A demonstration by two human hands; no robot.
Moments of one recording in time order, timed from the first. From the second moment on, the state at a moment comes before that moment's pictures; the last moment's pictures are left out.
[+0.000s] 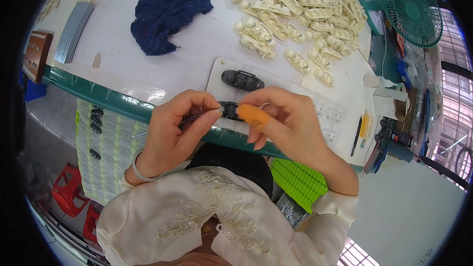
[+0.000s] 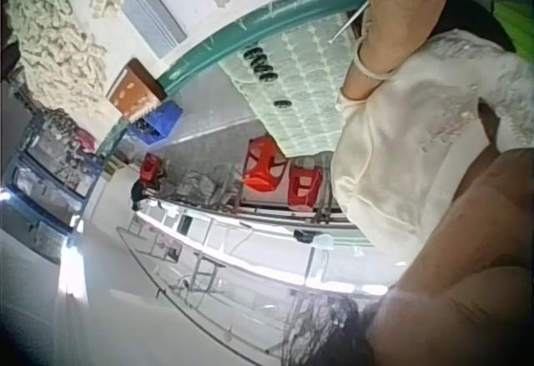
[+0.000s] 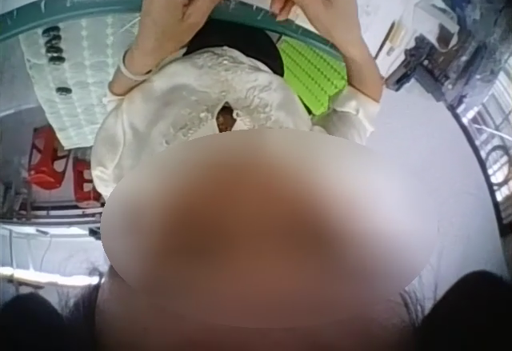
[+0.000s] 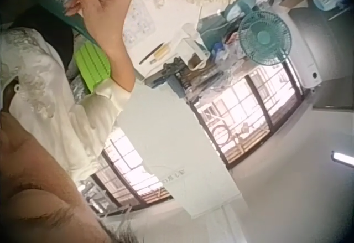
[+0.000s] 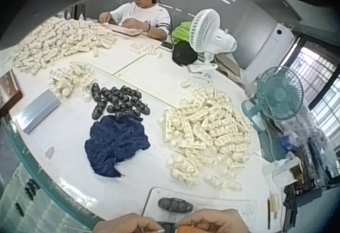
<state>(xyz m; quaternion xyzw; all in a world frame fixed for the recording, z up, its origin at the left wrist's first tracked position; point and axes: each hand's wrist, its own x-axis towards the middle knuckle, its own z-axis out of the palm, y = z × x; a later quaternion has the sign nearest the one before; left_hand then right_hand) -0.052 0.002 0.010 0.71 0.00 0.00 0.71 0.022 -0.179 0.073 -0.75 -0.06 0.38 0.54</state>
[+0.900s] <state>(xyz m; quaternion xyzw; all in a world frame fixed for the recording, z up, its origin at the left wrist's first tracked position) -0.055 0.024 0.012 0.63 -0.03 -0.03 0.78 0.039 -0.172 0.092 -0.84 -0.38 0.14 0.35</state>
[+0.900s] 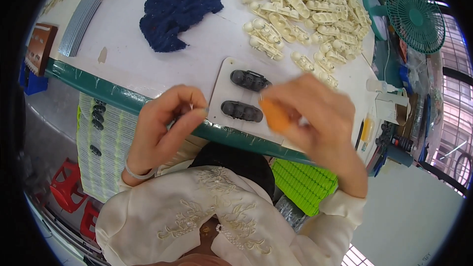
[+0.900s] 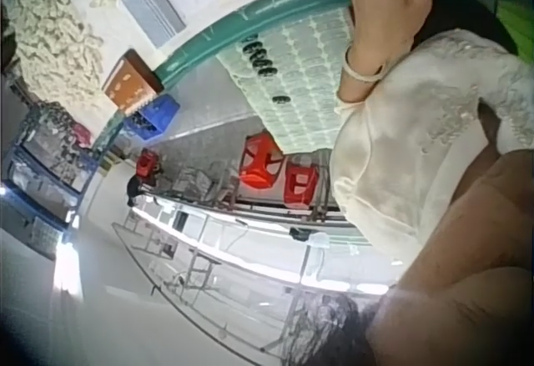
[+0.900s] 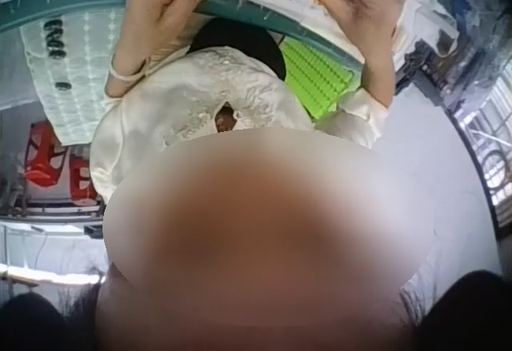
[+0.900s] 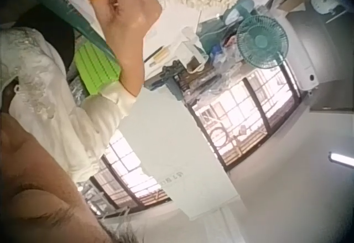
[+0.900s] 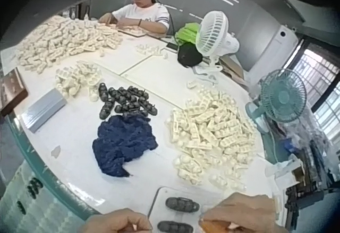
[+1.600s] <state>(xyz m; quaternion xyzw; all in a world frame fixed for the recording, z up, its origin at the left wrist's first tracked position) -0.034 0.000 0.004 0.79 -0.06 0.05 0.61 0.095 -0.159 0.067 -0.75 -0.65 0.07 0.08</state>
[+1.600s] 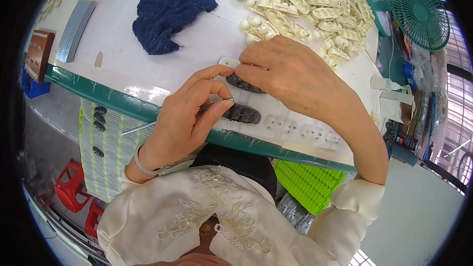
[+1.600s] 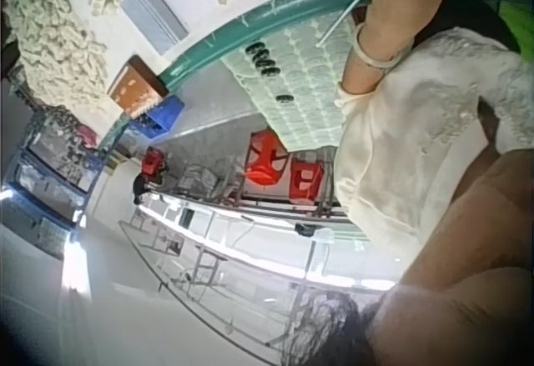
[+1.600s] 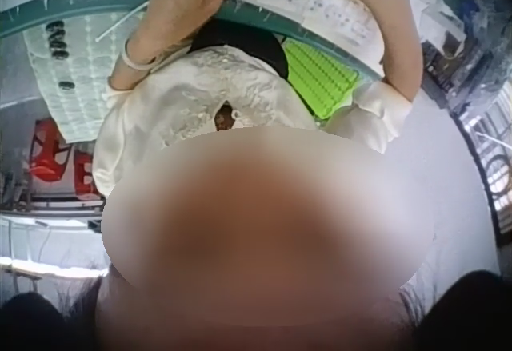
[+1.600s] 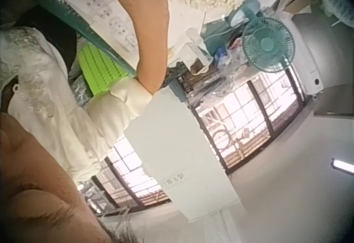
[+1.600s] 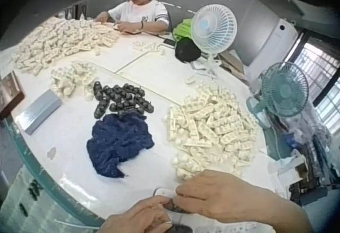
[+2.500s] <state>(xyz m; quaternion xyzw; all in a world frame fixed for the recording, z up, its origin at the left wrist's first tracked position) -0.020 -0.014 0.001 0.86 0.03 0.13 0.49 0.098 -0.153 0.068 -0.82 -0.48 0.24 0.20</state>
